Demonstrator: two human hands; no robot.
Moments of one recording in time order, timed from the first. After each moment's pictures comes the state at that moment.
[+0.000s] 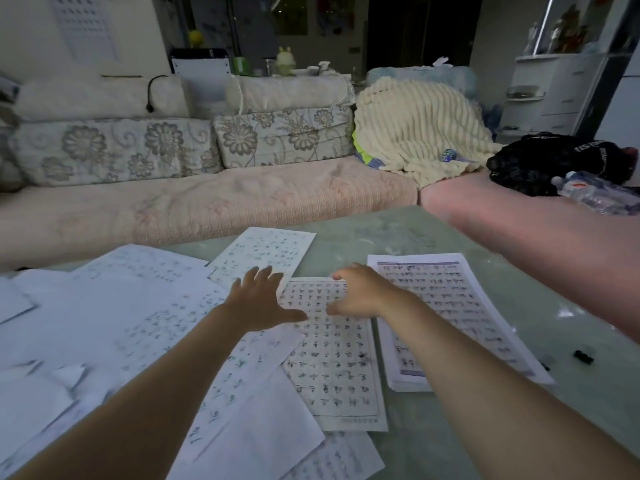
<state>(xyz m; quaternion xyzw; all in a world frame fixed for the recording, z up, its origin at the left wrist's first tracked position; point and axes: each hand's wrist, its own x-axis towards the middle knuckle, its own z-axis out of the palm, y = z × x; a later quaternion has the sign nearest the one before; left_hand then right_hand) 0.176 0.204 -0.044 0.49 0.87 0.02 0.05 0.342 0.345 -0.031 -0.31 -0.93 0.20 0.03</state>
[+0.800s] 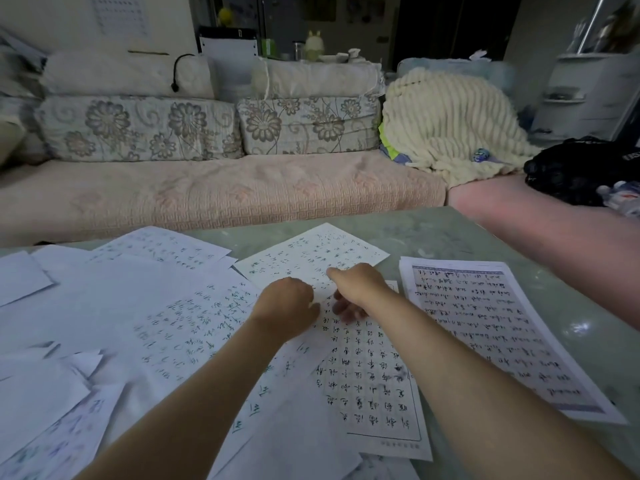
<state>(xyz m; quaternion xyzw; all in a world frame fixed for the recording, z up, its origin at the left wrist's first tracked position) 0.168 0.207 -0.066 0.52 0.85 0.05 -0.06 0.267 0.314 -0.034 -0.47 -0.73 0.48 0.10</state>
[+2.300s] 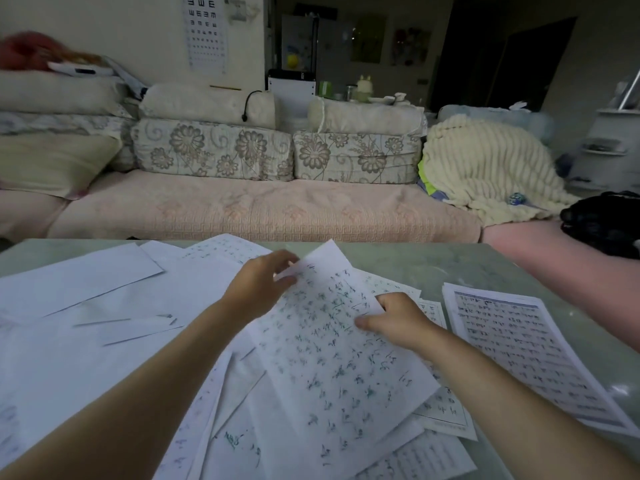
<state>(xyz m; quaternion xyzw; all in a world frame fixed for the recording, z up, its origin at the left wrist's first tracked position) 0.109 0.040 0.012 0.45 0.82 0.36 -0.04 0.293 0.230 -0.018 -0.30 -0.85 0.42 0.10</state>
